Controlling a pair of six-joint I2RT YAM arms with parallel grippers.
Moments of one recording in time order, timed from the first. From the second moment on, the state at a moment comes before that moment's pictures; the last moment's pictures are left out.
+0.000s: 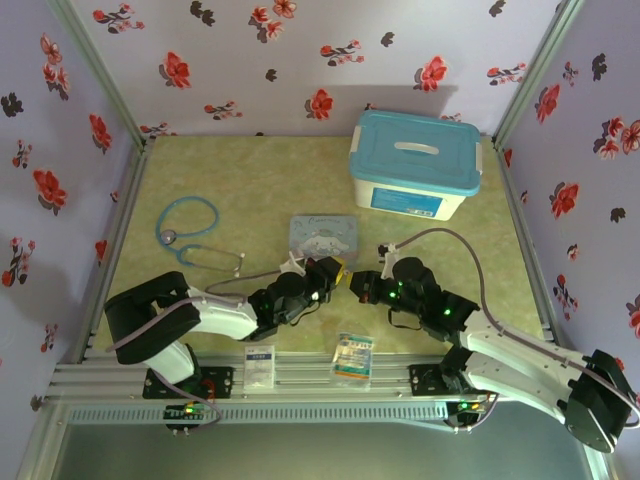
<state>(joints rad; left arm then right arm) -1.14 1.59 0.50 0.93 -0.31 -1.76 0.84 0.83 0.40 -0.03 -0.14 0.90</state>
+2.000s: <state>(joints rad) -1.11 1.28 0.63 0.88 -0.20 -1.04 0.70 0.95 0.29 0.98 -0.51 1.22</state>
